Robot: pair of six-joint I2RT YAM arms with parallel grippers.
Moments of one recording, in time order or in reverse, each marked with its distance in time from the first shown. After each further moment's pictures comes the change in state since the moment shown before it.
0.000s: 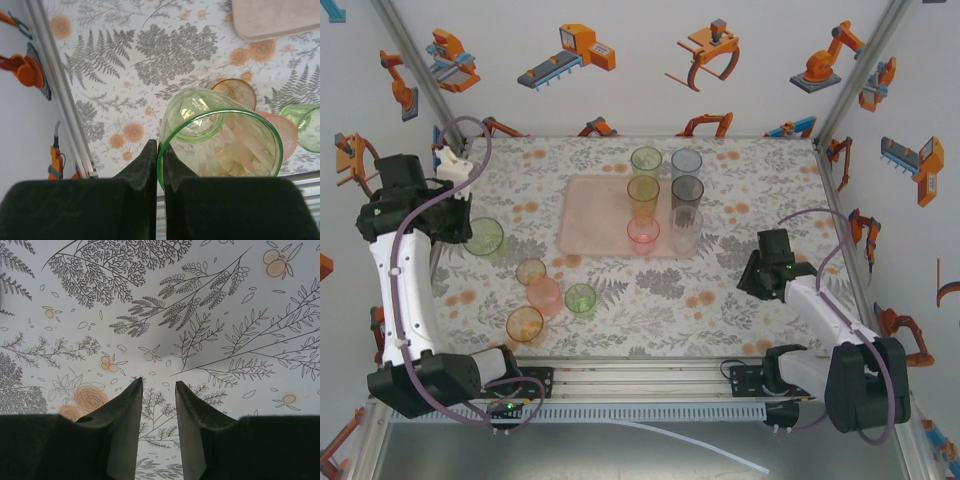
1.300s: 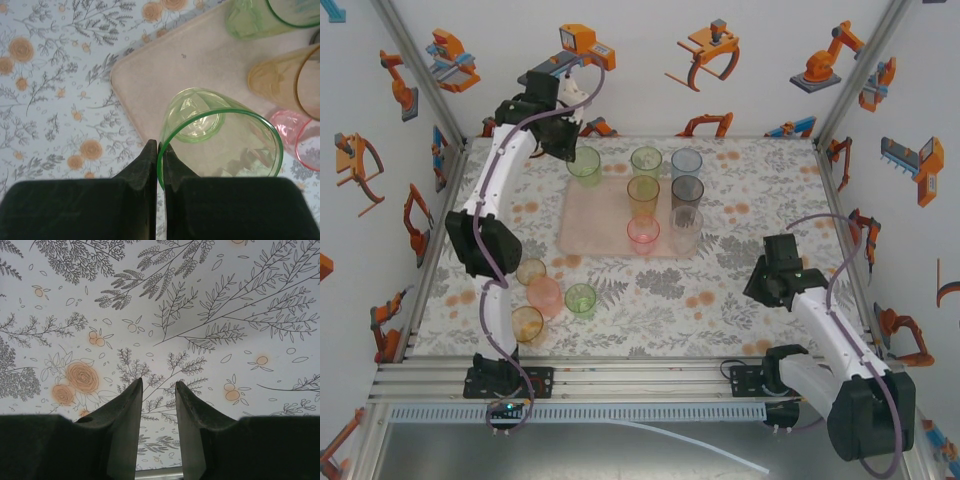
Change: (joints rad) left arm -0.529 0.953 0.918 0.083 -0.060 -0.238; right arm -0.002 -0.154 0.018 -0.186 0.038 0.012
